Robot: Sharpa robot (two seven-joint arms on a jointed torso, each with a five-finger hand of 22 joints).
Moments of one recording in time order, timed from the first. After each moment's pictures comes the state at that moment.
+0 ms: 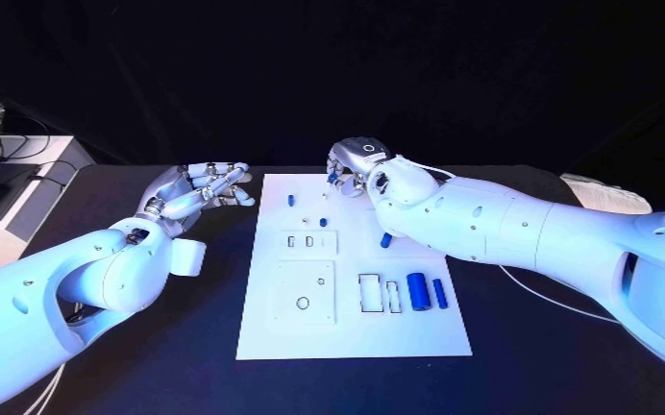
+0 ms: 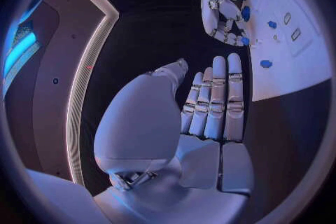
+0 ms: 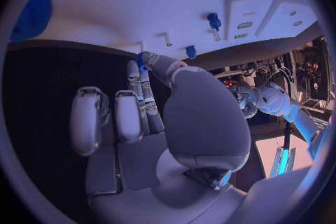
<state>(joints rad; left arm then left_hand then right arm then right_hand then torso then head) 1.03 -0.95 0.24 1.60 -0.17 -0.30 0.34 1.47 -0.18 0.41 0.24 0.05 0.94 0.21 0.18 0.14 1.12 0.15 0.07 0.07 1.10 0.08 0.49 0.49 0.17 1.06 0.17 0.41 0.20 1.33 -0.39 -0.12 1.01 -1.65 -0.48 -0.21 1.33 -0.20 0.61 0.01 0.18 1.10 0.12 0.23 0.28 1.26 0.06 0.07 0.11 1.47 -0.01 1.37 1.09 0.07 1.46 0.08 1.36 1.26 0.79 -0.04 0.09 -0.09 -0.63</state>
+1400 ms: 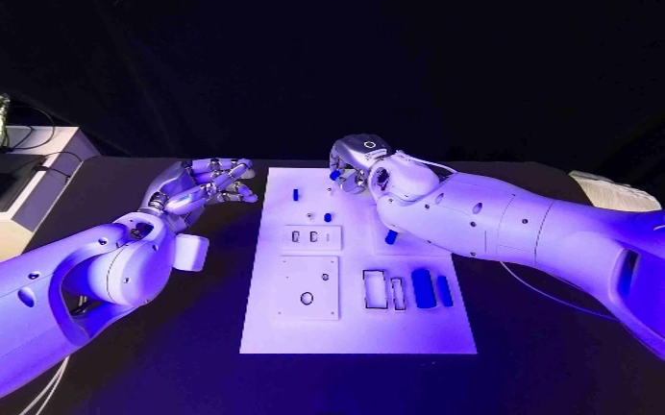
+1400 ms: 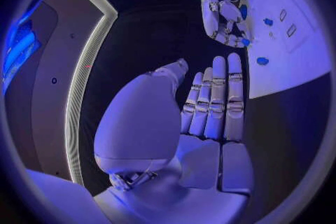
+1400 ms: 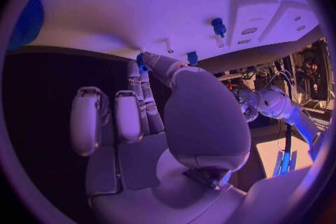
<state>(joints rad) 1.03 -0.96 0.24 1.60 -0.17 -0.30 0.33 1.47 -0.18 0.41 0.24 0.05 0.94 0.21 0.18 0.14 1.12 0.15 0.07 0.07 1.10 0.08 0.49 0.50 0.17 1.06 0.17 0.42 0.21 1.33 -0.37 -0.12 0.99 -1.66 -0.45 -0.21 1.32 -0.21 0.62 0.01 0.17 1.09 0.13 0.22 0.32 1.25 0.07 0.06 0.11 1.47 -0.01 1.37 1.08 0.07 1.46 0.08 1.36 1.26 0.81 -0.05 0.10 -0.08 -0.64</state>
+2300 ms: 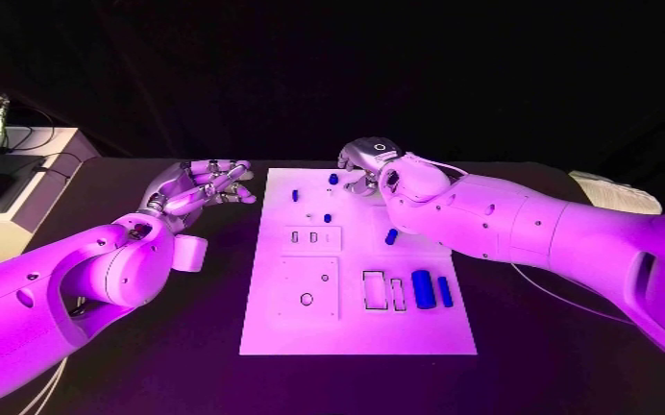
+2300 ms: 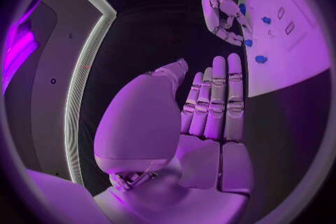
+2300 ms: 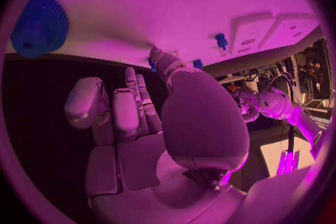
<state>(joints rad) 1.03 -0.96 0.24 1.59 -0.17 -0.30 0.33 1.47 -0.18 0.41 0.24 0.05 0.94 0.21 0.18 0.14 1.12 0.15 0.07 0.07 1.09 0.08 0.49 0.50 0.17 1.06 0.18 0.42 0.21 1.33 -0.42 -0.12 1.01 -1.66 -0.42 -0.22 1.36 -0.22 0.37 0.09 0.12 0.92 0.15 0.12 0.30 1.06 0.10 0.07 0.08 1.46 0.01 1.33 0.95 0.08 1.39 0.11 1.19 1.07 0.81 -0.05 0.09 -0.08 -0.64</state>
